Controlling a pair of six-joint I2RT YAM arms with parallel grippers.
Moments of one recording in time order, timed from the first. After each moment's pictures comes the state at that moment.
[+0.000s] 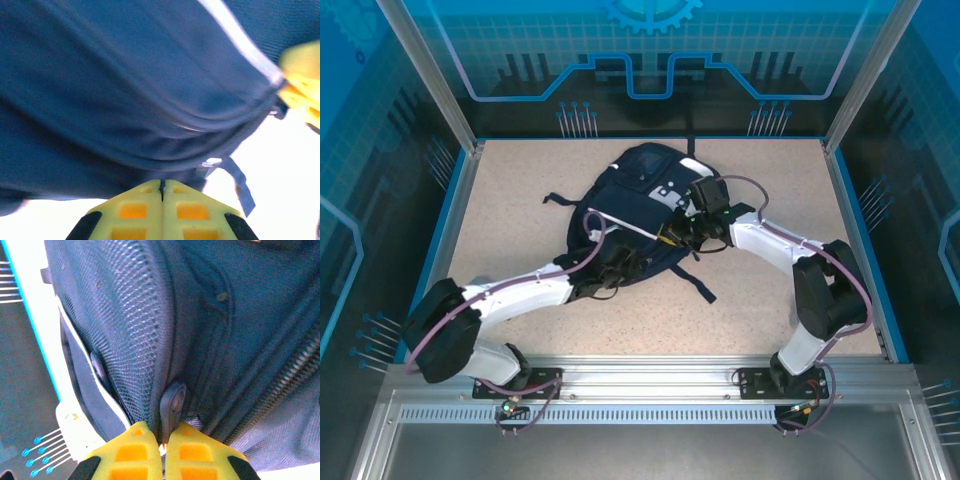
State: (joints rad) left arm -0.77 1.40 0.80 -0.28 -0.15 -1.07; right arm 0.48 1.67 1.13 -0.39 -0.40 1.00
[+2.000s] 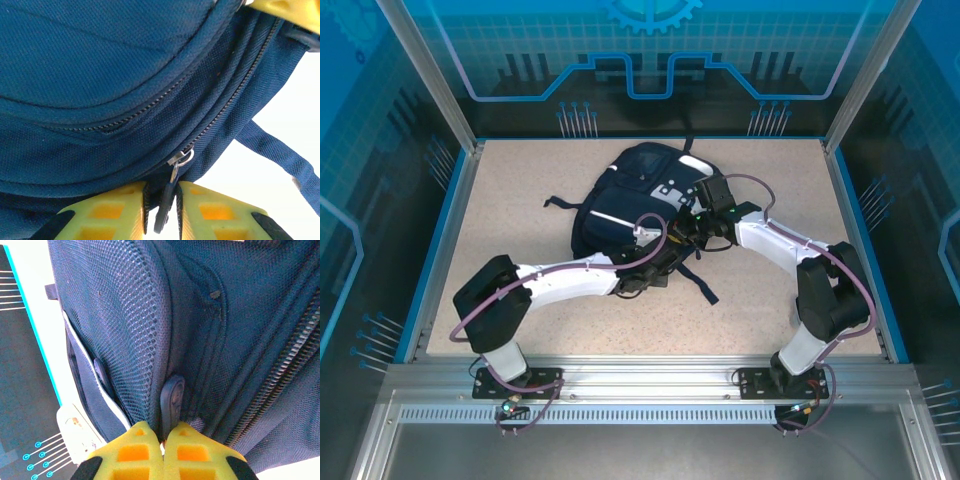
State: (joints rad) left arm -0.94 1.71 1.12 -0.47 -0.33 -0.84; right arm 0.45 1.65 1.13 -0.39 -0.42 0.98
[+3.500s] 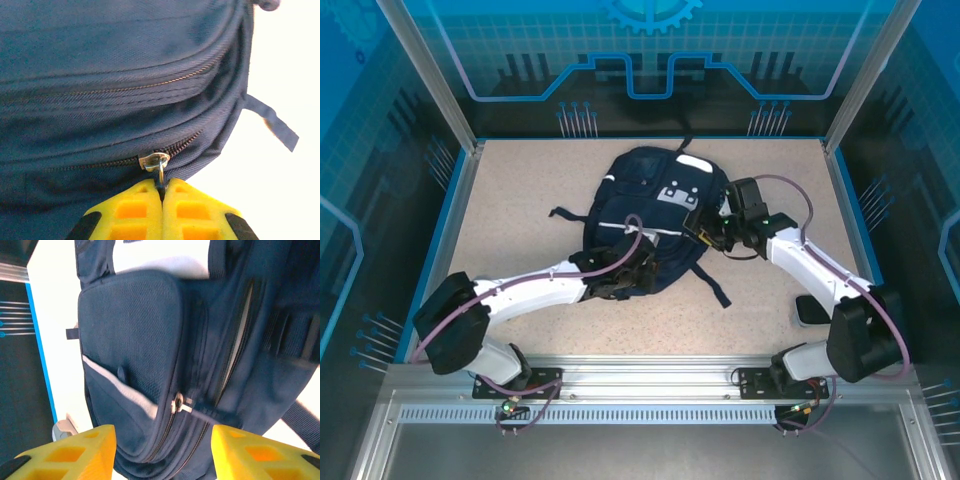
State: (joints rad) left arm -0.89 1.50 0.95 -0.31 -0.09 -0.59; right arm 0.36 1.38 0.98 -0.45 -0.35 0.91
